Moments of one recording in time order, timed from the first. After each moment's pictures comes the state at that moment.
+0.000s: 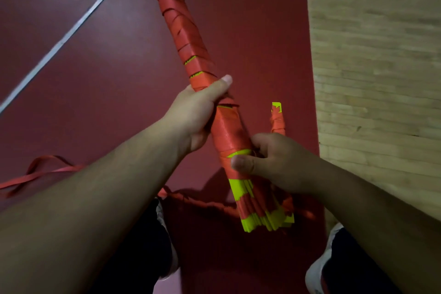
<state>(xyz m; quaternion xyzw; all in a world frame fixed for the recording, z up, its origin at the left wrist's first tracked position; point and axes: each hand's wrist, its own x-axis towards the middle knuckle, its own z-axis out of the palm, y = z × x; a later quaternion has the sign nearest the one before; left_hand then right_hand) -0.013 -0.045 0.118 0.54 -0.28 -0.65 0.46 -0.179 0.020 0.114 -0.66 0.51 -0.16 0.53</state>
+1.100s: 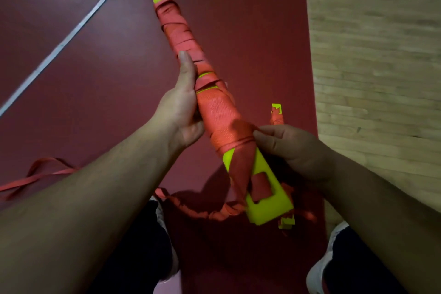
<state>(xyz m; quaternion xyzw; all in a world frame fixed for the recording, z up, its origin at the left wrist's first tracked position) -0.002 -0.051 0.127 0.43 -0.19 -0.72 0.51 -0.187 0.014 0.106 -0.42 0.36 -0.30 0.78</state>
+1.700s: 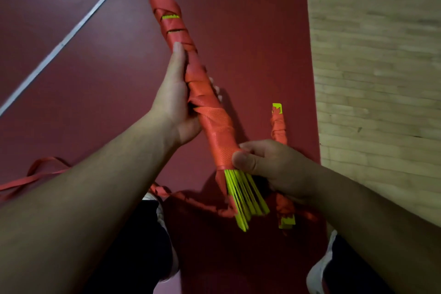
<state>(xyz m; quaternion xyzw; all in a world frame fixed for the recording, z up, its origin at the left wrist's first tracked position) 0.009 -0.062 0.124 0.42 -0.18 -0.73 0.50 -0.174 0.024 0.104 -0.56 0.45 -0.20 0.67</state>
